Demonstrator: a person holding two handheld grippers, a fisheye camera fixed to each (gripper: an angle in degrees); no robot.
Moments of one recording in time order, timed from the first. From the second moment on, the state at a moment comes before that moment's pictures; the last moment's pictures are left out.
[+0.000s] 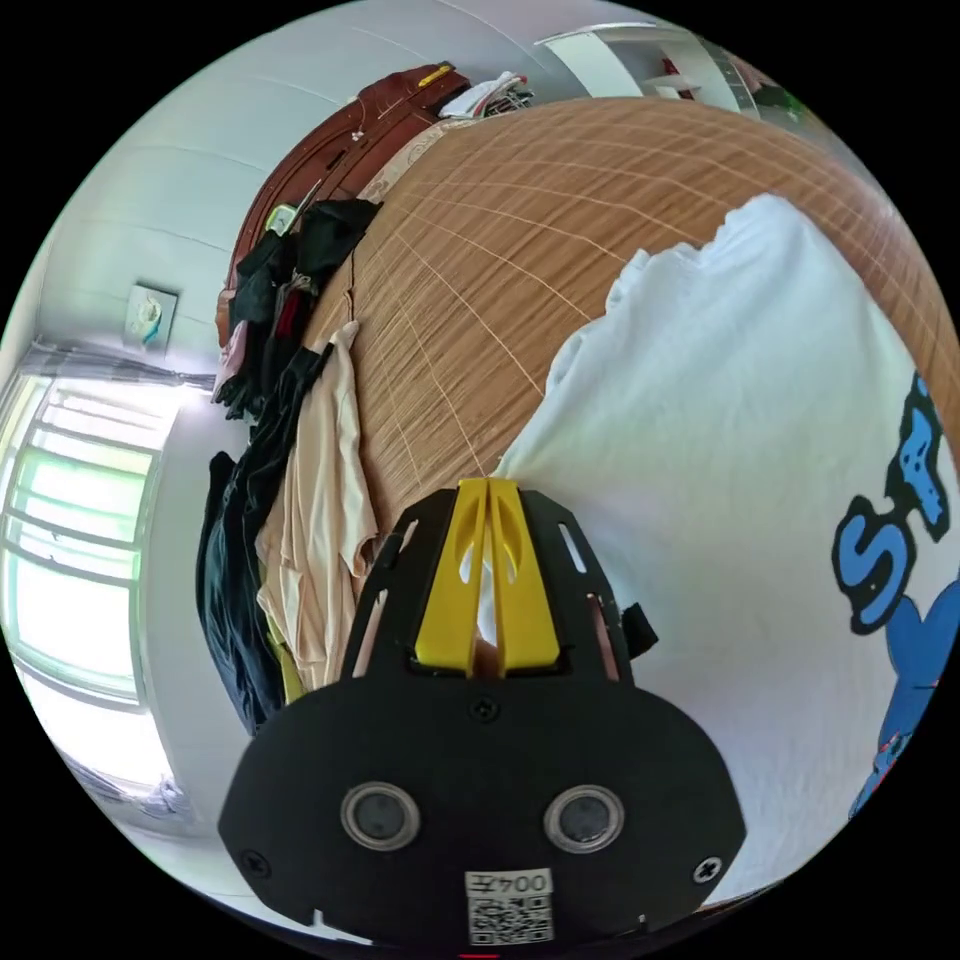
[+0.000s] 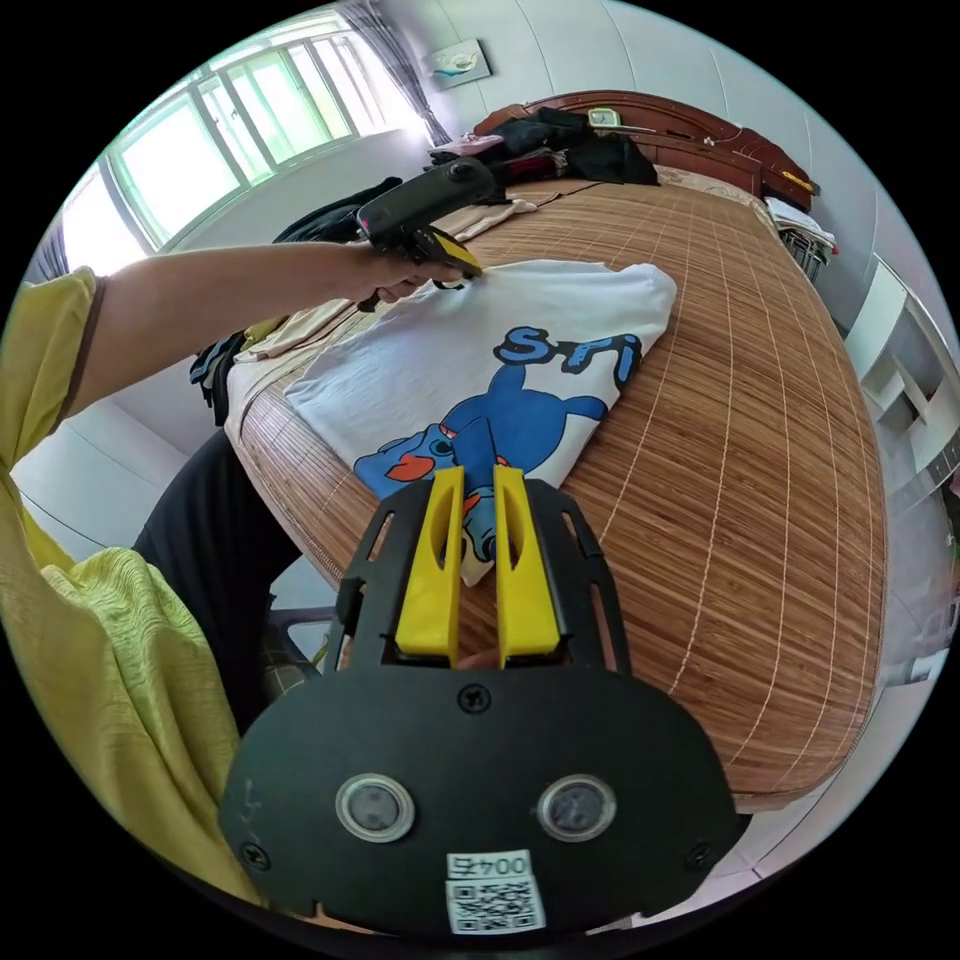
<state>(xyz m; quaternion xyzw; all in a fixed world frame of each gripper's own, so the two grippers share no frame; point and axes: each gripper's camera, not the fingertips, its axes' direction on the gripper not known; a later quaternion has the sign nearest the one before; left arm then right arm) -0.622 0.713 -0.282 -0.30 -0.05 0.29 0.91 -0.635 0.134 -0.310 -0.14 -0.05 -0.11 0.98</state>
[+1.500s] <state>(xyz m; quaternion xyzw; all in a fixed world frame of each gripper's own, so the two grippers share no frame) -0.604 0.961 -0.486 -0.19 -0.13 0.45 0.86 -0.518 0.010 -0.283 -0.11 -0.03 0.01 0.99</state>
